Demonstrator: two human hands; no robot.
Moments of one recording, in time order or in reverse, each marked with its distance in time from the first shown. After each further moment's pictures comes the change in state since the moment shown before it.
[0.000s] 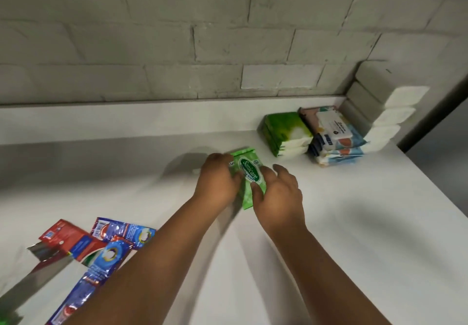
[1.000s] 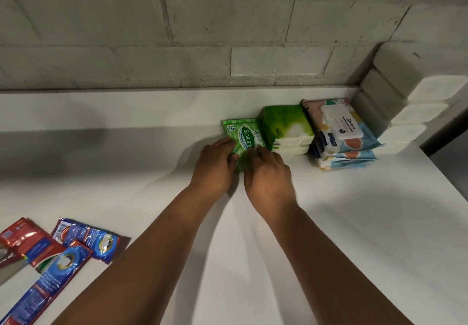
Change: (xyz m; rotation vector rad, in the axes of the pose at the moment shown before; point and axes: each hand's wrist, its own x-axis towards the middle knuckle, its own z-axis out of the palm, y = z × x) left_hand 0.059 -0.007 0.056 0.086 0.080 0.100; right_hand 0.075 0.044 0.035 -0.067 0.027 -0.266
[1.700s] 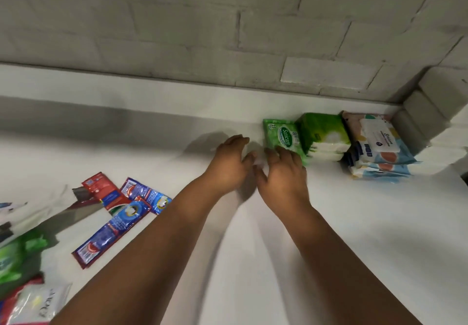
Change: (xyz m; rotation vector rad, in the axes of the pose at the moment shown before) left_hand -0.052 0.007 -0.070 -0.051 -0.052 -0.136; right_hand -0.020 -0.049 -0.023 0.029 -0.055 -0.062
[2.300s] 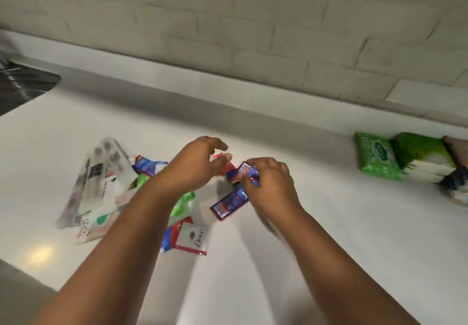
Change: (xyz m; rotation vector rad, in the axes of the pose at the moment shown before) left_hand -0.176 -0.123 -0.208 0.126 0.154 -0.209; right_hand -0.075 -0.226 -0.002 0.312 -0.316 -0.188
